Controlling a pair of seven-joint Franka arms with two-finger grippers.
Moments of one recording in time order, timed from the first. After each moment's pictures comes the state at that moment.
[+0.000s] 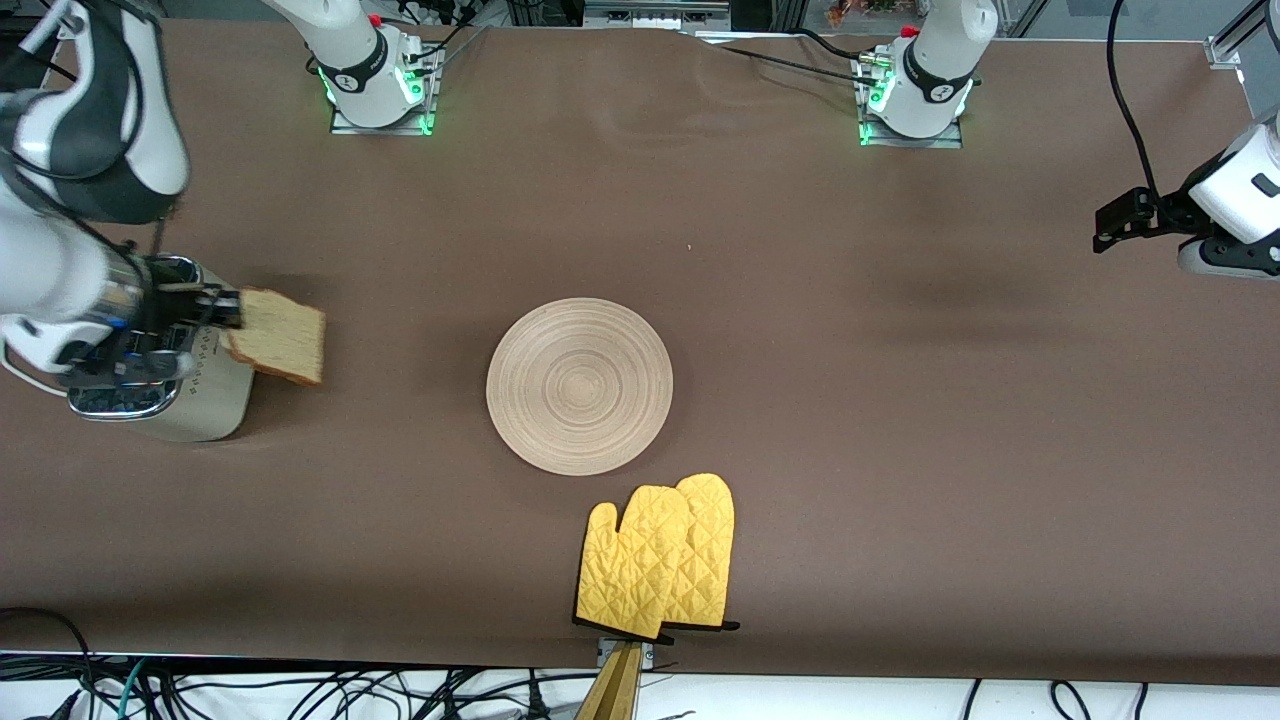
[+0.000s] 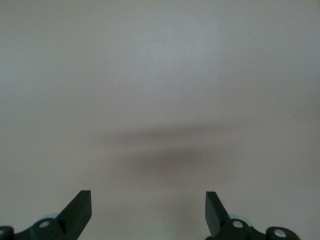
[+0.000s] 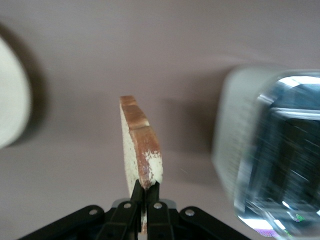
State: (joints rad) left arm -0.01 -0.07 0.08 -1.81 0.04 1.64 0.10; right arm 0.23 0.24 -0.28 -1.59 0.01 1.62 -0.12
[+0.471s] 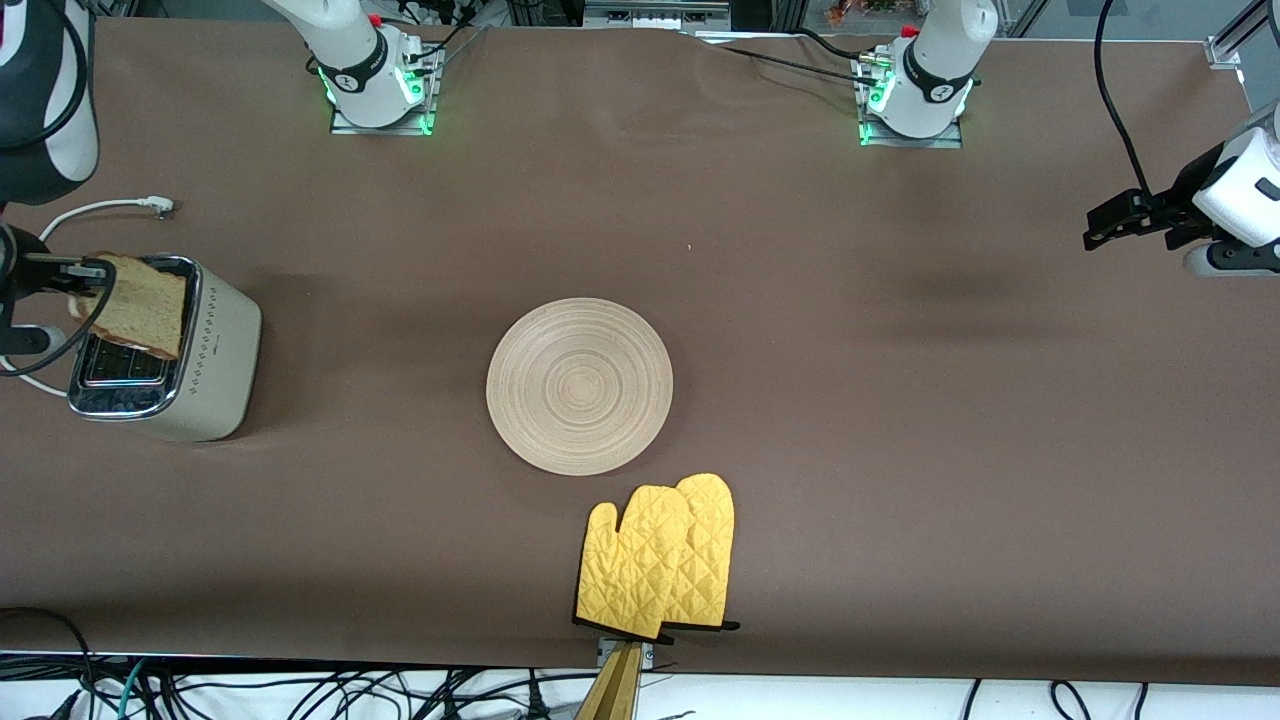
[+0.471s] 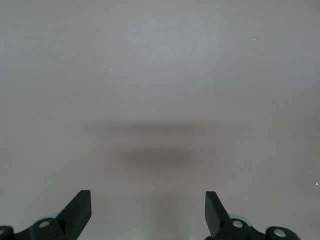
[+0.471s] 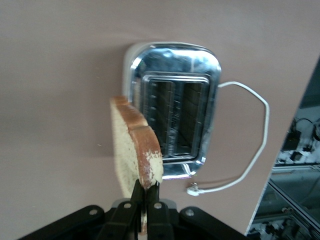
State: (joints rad) left arm -0.02 -0.07 0.08 -1.81 0.01 1.62 0.01; right arm 0.22 0.25 -0.36 -1.51 -0.22 1.53 -0.18
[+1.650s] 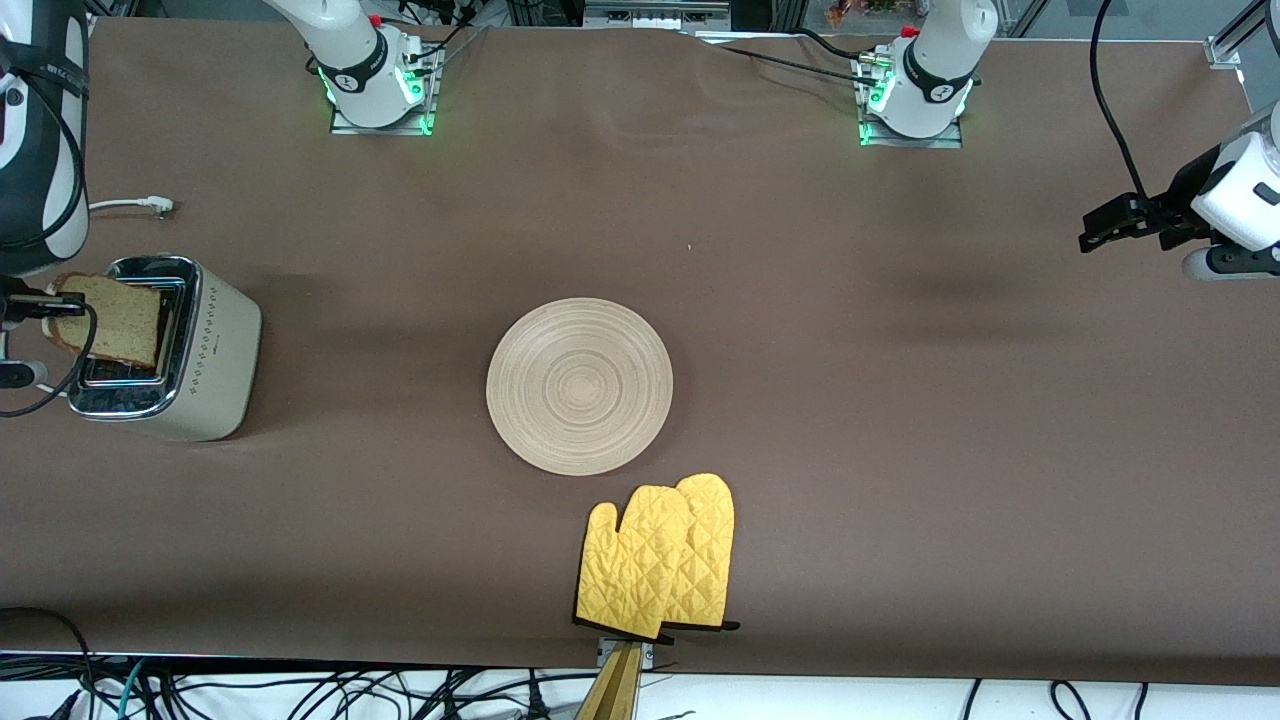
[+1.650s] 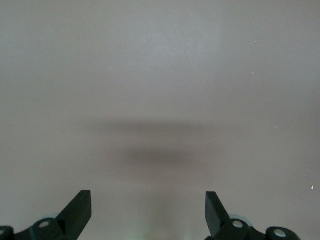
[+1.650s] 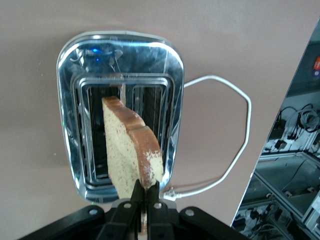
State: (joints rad) left arm -0.02 -0.07 0.08 -1.81 0.01 1.62 -0.01; right arm 0.15 0.37 -0.38 -1.50 -0.25 1.64 -0.24
